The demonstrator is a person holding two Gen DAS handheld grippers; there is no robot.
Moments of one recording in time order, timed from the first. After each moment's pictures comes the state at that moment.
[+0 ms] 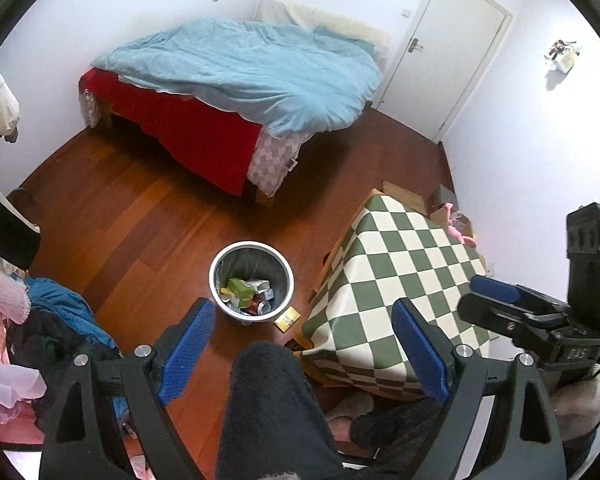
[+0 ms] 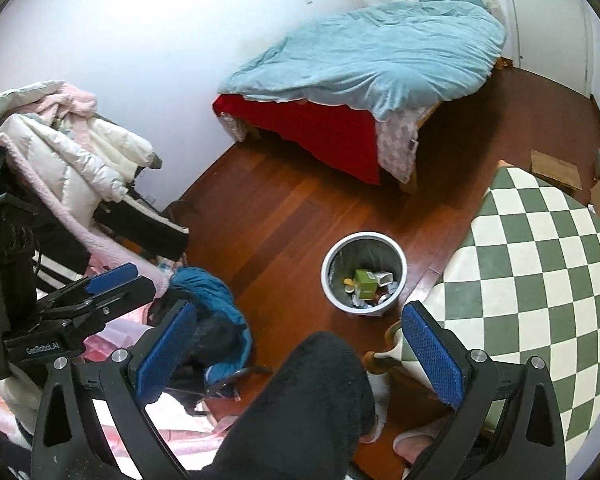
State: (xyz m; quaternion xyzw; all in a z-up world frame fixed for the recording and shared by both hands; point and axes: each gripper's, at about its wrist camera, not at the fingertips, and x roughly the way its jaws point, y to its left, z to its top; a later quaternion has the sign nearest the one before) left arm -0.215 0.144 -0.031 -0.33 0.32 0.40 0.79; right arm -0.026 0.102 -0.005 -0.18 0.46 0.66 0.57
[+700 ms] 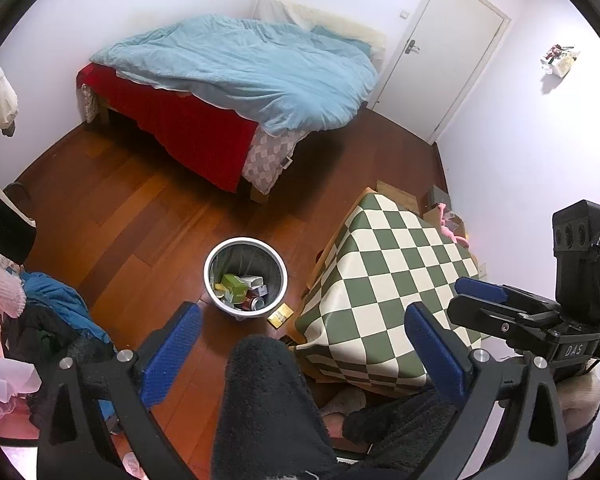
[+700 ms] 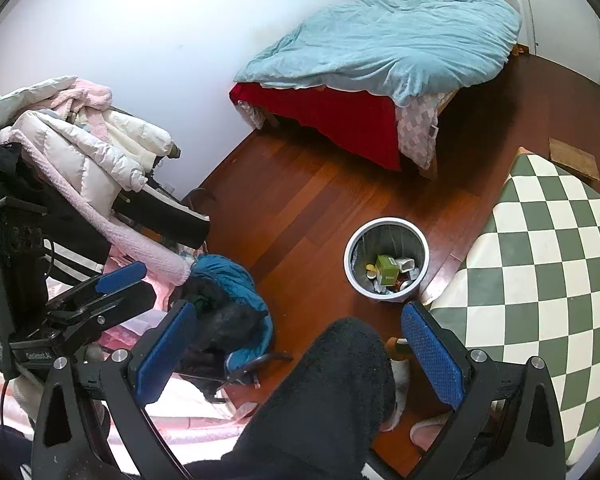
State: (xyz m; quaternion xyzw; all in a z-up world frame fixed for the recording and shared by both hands) left arm -0.223 0.137 -0.029 -0.34 0.31 0.39 0.80; right arm -0.034 0.098 -0.004 -0.18 0.48 0.67 0.54
